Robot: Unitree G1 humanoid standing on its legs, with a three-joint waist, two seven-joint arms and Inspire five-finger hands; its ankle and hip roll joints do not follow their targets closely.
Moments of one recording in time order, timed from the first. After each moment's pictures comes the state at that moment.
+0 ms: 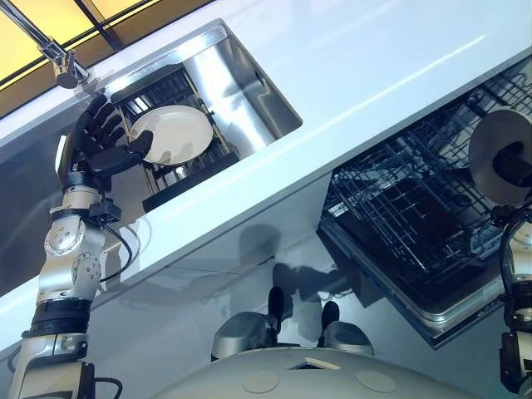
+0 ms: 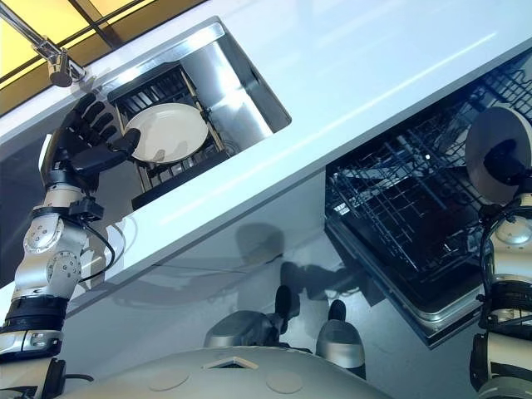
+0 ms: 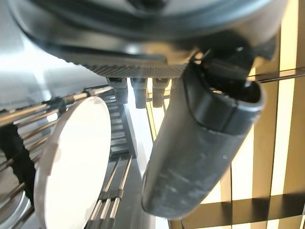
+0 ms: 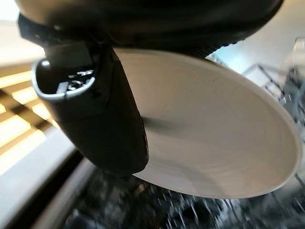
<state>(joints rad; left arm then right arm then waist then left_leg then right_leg) -0.08 0.61 0.18 0.18 -0.67 -0.14 0.01 -0.23 -0.78 -0.25 0.67 -0.04 -0.16 -0.33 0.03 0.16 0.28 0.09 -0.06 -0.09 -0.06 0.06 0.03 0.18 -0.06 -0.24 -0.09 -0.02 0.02</state>
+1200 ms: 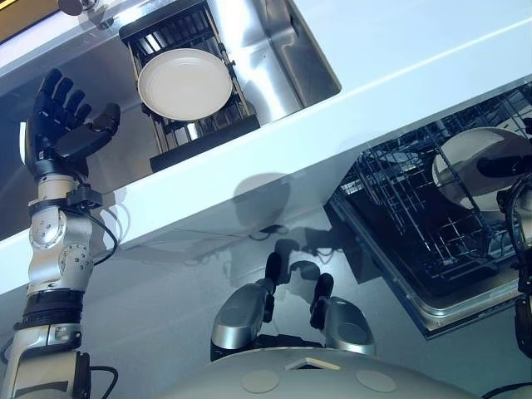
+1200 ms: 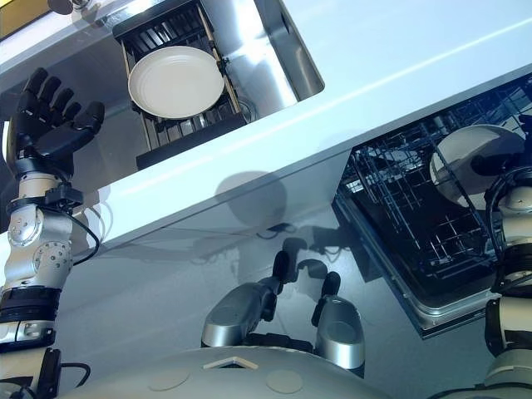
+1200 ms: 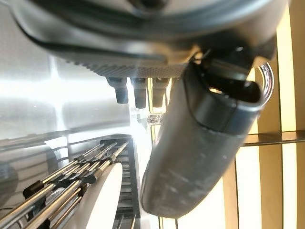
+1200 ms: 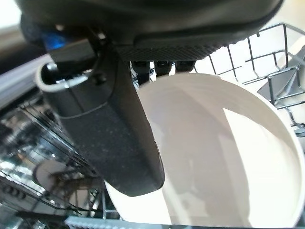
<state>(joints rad) -0.14 0.65 0.20 0.22 -0.79 -0.25 0.07 -0.46 -0.91 -0.06 0.78 0.02 0.10 -0.20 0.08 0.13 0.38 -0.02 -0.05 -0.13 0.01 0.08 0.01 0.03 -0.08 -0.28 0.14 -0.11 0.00</state>
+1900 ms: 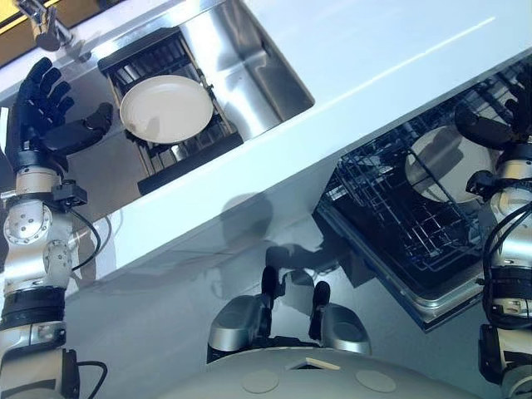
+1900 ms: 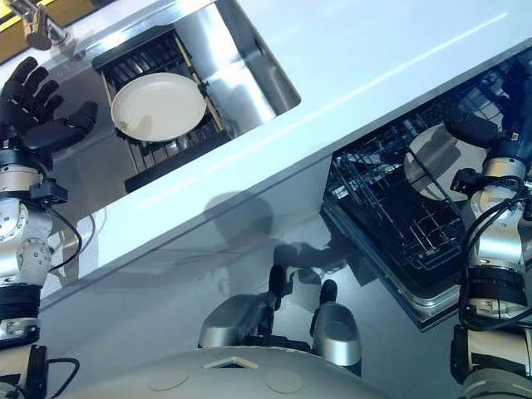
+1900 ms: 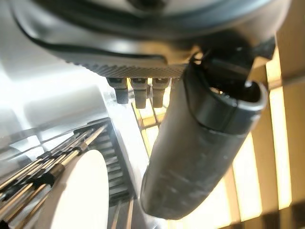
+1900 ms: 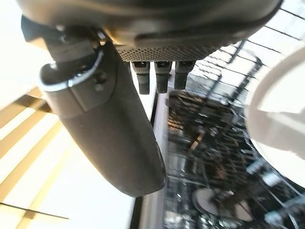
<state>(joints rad) -0.15 0.78 0.27 0.23 -0.51 -0.12 0.04 -0.26 -0.68 -0.24 0.27 0.27 -0.12 -0.26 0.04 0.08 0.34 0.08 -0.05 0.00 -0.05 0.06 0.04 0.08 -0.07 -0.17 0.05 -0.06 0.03</state>
